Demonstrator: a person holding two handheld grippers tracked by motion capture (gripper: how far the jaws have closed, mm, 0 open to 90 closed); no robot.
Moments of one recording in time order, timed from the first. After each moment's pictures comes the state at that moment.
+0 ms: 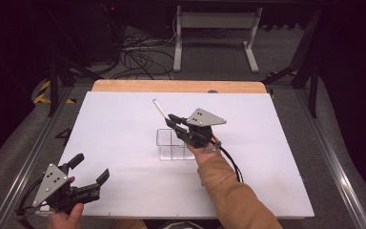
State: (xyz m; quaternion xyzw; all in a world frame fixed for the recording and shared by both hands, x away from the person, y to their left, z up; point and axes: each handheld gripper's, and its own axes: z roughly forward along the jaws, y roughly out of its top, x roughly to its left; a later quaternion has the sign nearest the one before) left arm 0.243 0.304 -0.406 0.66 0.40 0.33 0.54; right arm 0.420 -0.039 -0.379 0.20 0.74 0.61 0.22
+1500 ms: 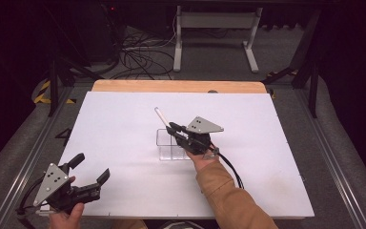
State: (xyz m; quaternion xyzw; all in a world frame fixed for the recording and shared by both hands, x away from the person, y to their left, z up) left arm 0.244 0.303 -0.406 0.66 0.40 0.33 0.54; right arm 0.418 -0.039 -0.409 0.23 0.74 0.60 0.21
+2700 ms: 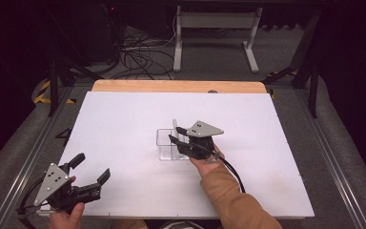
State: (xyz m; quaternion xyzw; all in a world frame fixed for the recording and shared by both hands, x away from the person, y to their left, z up) left arm 0.245 0.302 -0.406 0.66 0.40 0.33 0.54; right arm 0.405 -0.046 -0.409 0.24 0.77 0.54 0.21
